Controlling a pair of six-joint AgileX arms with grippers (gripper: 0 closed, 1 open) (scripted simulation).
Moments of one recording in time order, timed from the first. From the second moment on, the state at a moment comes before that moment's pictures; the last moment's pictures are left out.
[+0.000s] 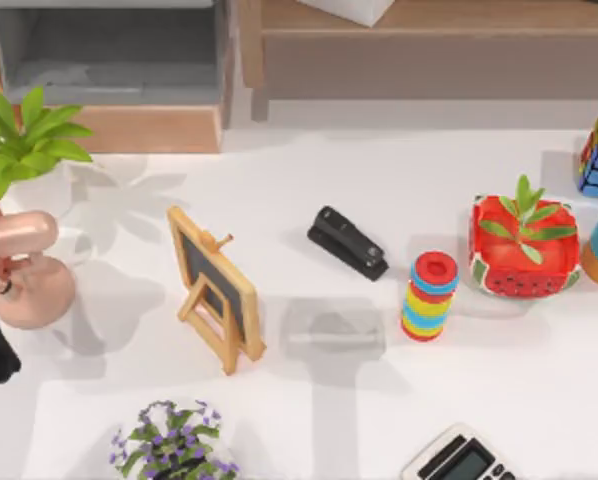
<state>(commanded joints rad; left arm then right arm) 0.00 0.00 0.00 0.00 0.00 0.00 -0.62 2.20 0.74 1.47 -0.58 0.01</state>
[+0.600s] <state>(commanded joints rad) 0.00 0.00 0.00 0.00 0.00 0.00 -0.62 2.17 0.74 1.44 -0.58 0.01</state>
